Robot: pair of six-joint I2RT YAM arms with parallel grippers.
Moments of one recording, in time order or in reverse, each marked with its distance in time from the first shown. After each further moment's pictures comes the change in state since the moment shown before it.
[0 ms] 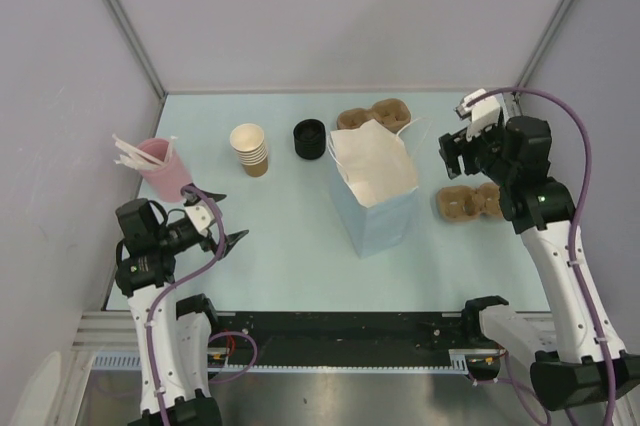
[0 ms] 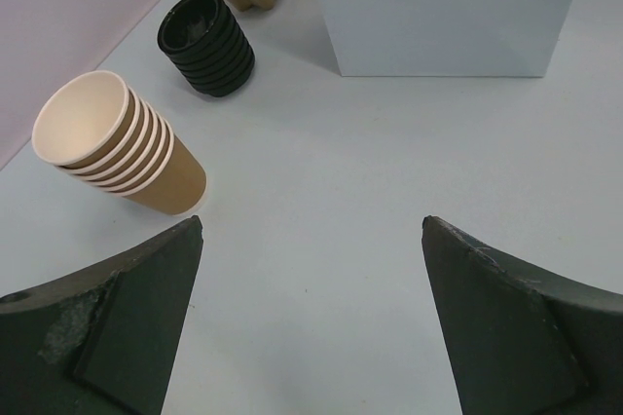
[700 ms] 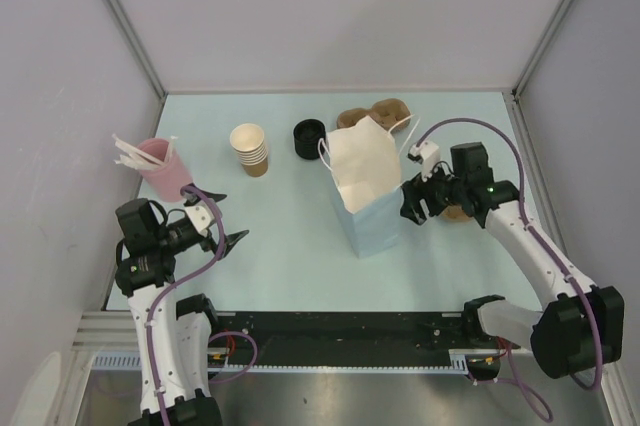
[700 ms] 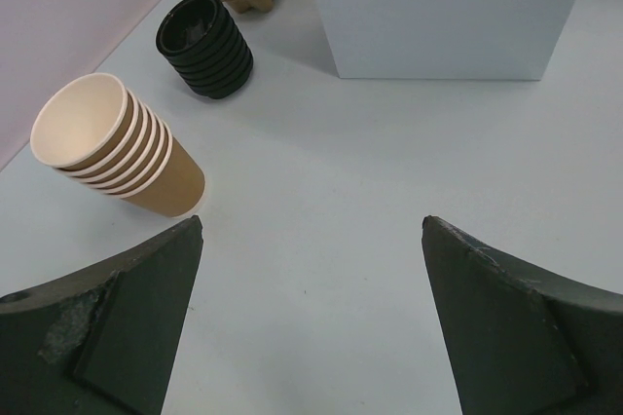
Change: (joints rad) left arm 0.002 -0.003 0.000 0.000 0.007 0.001; right arm 0.052 0.174 -0.324 -0.031 -0.296 0.013
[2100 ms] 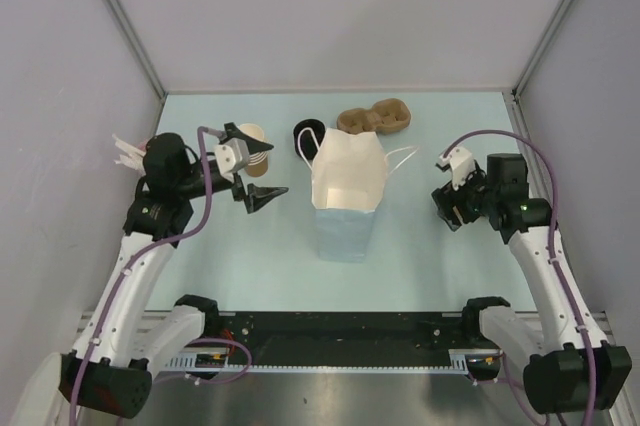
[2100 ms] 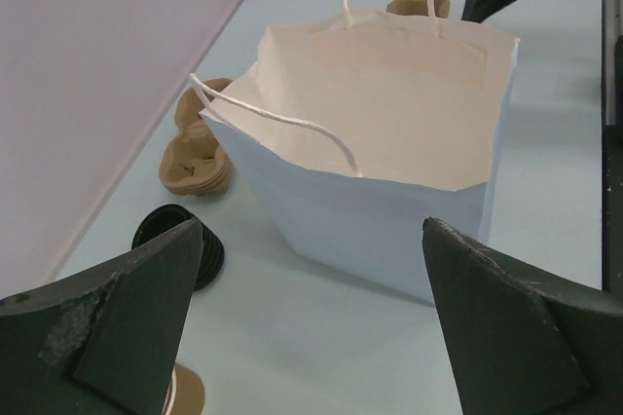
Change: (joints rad) left arm -0.526 0.313 0.354 0.407 -0.168 -0.443; right arm -0.104 -0.208 0.000 -0.187 0.144 -0.219
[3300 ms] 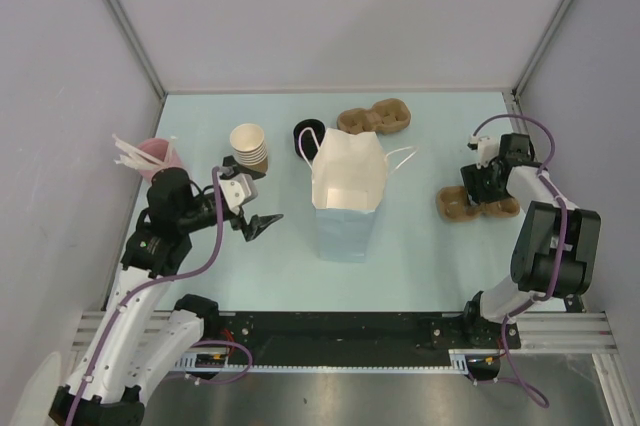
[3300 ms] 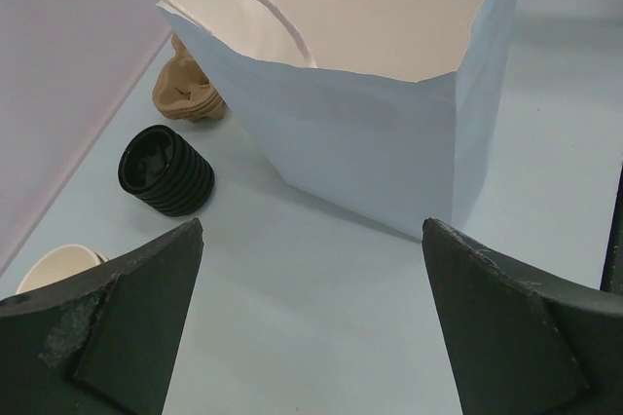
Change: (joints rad) left arm -0.103 -0.185 -0.171 -0.126 -0.230 0.077; right arm -0.341 0.631 0.093 0.271 0.178 0.095
